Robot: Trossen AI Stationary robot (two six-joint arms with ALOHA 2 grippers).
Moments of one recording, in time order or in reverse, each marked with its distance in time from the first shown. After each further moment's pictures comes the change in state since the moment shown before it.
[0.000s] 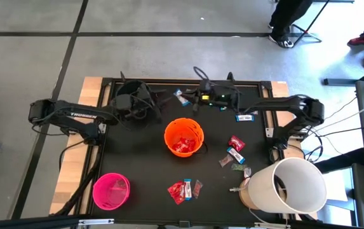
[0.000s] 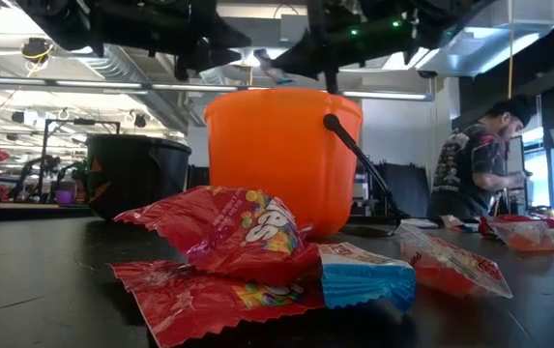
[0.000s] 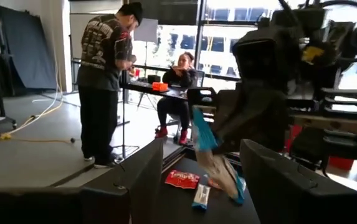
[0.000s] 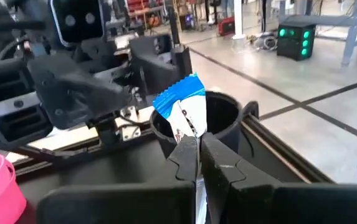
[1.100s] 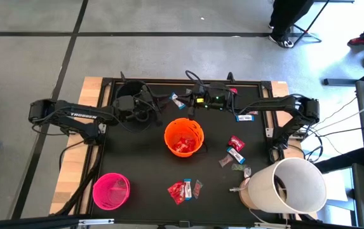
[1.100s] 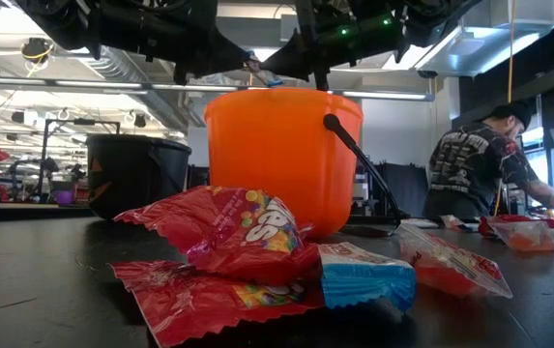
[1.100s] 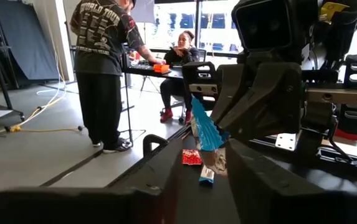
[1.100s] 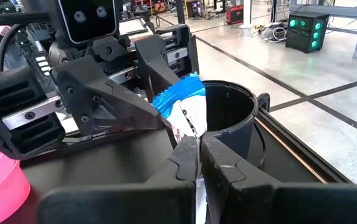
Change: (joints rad) left arm -0.012 0.000 0.000 -0.088 0.001 0.037; right arm 0.029 0.047 0.056 -0.050 -0.002 -0.026
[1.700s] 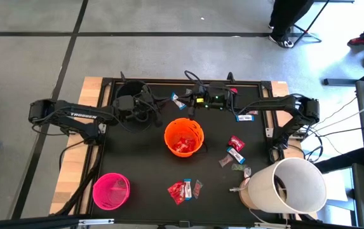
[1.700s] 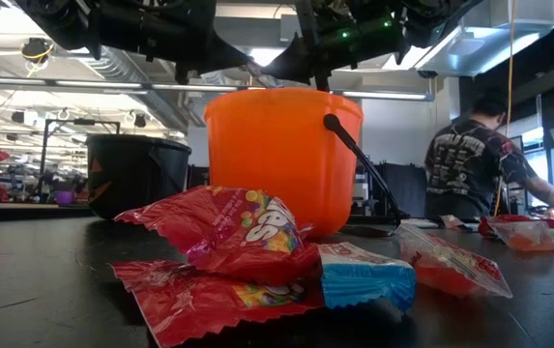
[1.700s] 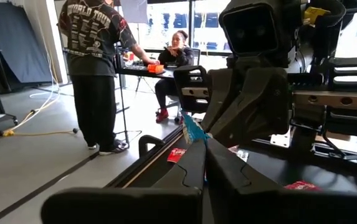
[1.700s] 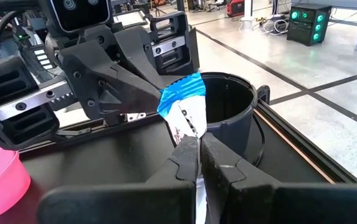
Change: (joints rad) left arm 0.000 -0.001 0.000 -0.004 0.028 0.019; right arm 0.000 0.000 0.000 -0.027 -0.015 0.000
